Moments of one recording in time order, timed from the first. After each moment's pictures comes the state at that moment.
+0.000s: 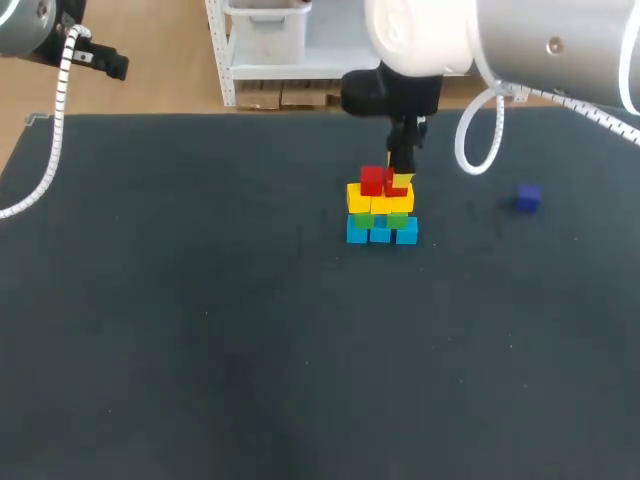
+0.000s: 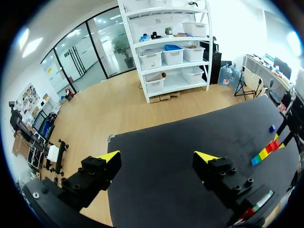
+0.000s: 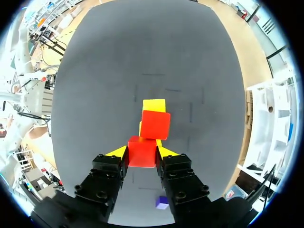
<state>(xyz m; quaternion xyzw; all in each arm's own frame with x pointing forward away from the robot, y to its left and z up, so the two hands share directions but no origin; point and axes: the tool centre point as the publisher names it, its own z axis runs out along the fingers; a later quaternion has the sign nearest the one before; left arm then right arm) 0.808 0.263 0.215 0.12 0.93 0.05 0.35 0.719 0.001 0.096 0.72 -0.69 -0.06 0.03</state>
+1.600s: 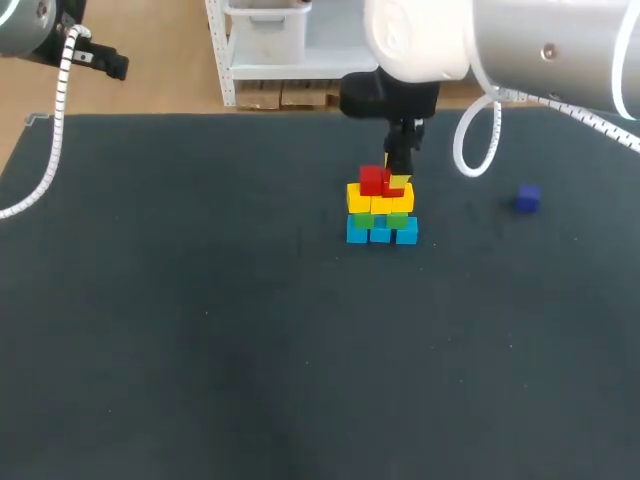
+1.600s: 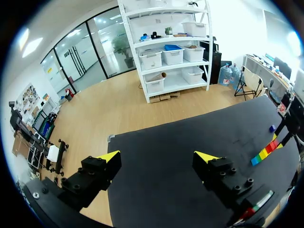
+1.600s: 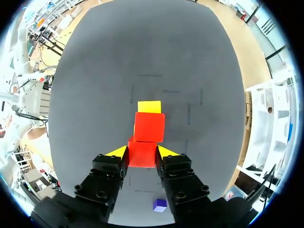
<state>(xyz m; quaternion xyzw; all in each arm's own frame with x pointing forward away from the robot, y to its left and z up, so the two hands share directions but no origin) 0.808 0.263 0.215 0.12 0.93 0.05 0.35 0.726 0.003 0.089 0.72 -0.69 -0.06 0.02</state>
